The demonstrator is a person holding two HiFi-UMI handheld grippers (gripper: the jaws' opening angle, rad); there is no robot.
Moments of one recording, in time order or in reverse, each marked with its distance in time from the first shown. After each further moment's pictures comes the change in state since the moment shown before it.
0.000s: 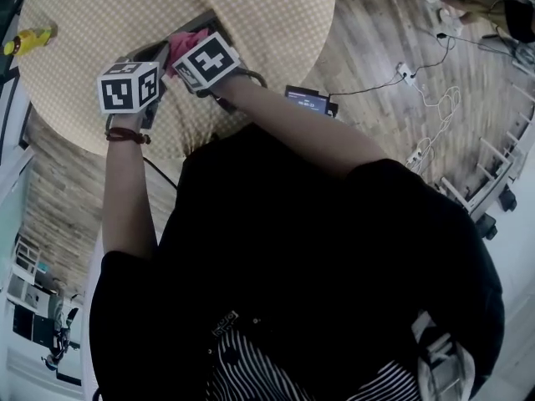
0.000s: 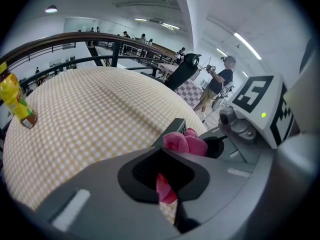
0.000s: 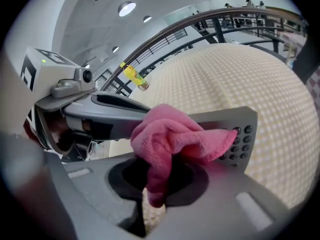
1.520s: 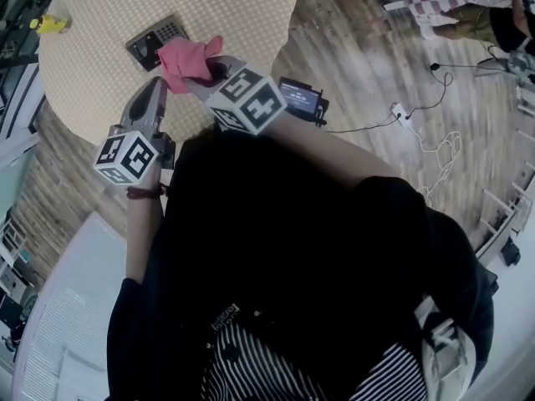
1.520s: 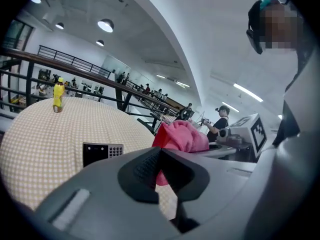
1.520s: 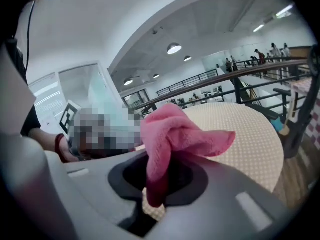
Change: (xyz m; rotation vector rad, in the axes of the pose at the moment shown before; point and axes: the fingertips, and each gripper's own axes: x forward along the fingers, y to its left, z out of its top) left arm -0.128 -0.249 -0.012 -0.251 -0.663 0.094; right arm -0.264 0.043 -0.110 -0.373 -0.383 0.185
